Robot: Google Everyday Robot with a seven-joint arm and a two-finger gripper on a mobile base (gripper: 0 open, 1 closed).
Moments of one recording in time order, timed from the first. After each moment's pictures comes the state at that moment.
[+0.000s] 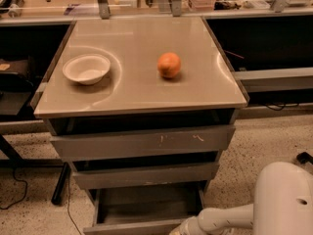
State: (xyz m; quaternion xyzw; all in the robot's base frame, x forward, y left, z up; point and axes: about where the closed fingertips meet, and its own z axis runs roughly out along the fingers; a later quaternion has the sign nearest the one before) arm 0.389 -0.076 0.182 -0.32 0.90 0.26 0.13
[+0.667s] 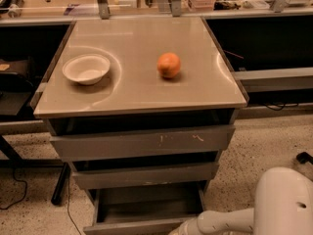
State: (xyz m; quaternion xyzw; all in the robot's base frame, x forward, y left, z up) arm 0.387 -0.070 0.168 -0.30 0.91 0.27 0.14
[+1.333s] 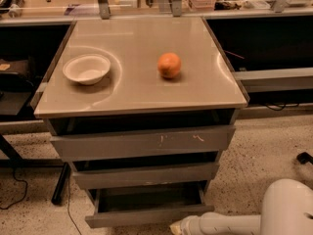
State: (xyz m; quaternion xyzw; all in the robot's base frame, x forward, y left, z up) arm 0.431 -0.084 0.150 -0.24 0.92 0.25 0.20
